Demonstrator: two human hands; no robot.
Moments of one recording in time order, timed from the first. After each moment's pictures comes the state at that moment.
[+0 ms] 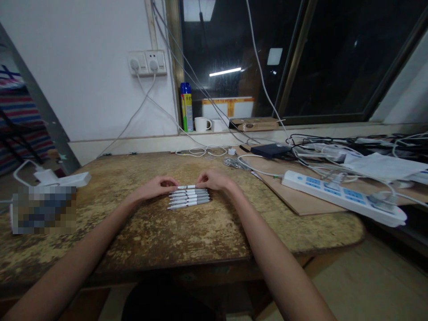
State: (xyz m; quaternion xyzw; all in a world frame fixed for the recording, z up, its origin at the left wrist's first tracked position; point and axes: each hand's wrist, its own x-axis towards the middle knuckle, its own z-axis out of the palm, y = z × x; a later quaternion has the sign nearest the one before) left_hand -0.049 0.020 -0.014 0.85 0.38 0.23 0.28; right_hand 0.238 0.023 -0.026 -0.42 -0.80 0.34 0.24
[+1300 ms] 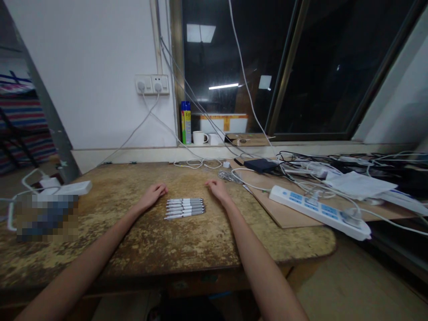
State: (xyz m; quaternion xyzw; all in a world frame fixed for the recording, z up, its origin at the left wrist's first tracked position) left_hand -0.057 0.045 -0.040 0.76 0.48 0.36 0.26; right_hand 0.258 0.044 -0.063 -0.56 -0.60 0.29 0.50
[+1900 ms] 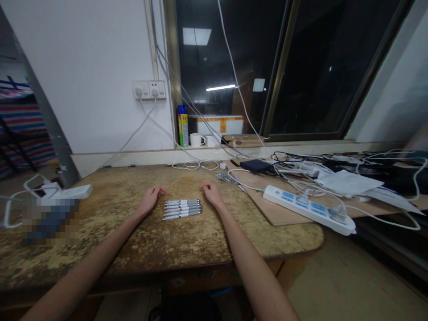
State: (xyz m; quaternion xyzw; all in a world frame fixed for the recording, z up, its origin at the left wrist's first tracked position) left_hand -0.049 0.029 -0.038 0.71 0.52 0.43 0.23; right_hand 0.243 0.025 -0.060 -0.57 -0.61 0.25 0.49
